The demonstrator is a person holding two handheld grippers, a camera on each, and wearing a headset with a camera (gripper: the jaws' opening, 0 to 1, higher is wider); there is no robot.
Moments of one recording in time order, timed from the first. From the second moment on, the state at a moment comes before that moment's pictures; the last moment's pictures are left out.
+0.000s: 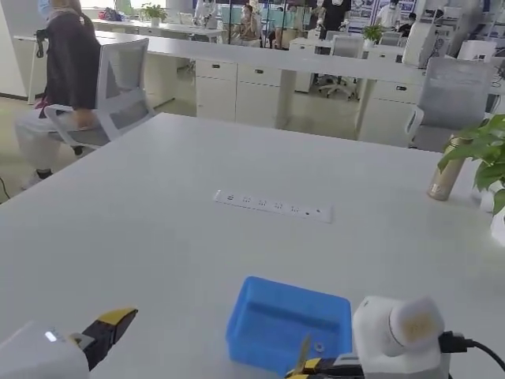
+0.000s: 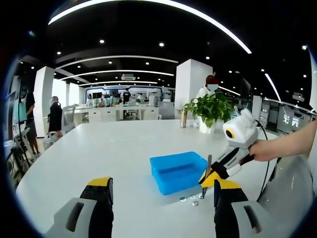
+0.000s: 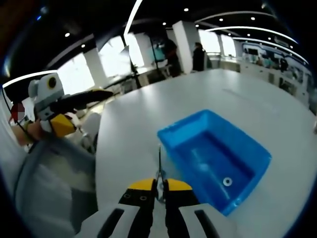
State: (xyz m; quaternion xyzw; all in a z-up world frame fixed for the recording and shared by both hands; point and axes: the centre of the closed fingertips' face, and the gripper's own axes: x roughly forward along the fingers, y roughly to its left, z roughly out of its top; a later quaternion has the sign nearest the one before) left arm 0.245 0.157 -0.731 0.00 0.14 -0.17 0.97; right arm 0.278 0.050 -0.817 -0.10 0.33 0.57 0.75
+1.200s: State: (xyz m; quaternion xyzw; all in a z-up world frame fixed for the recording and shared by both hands) left arm 0.245 0.157 -0.732 0.00 0.15 -0.17 0.97; right arm 0.278 0.043 -0.781 -0.02 0.27 0.59 0.76
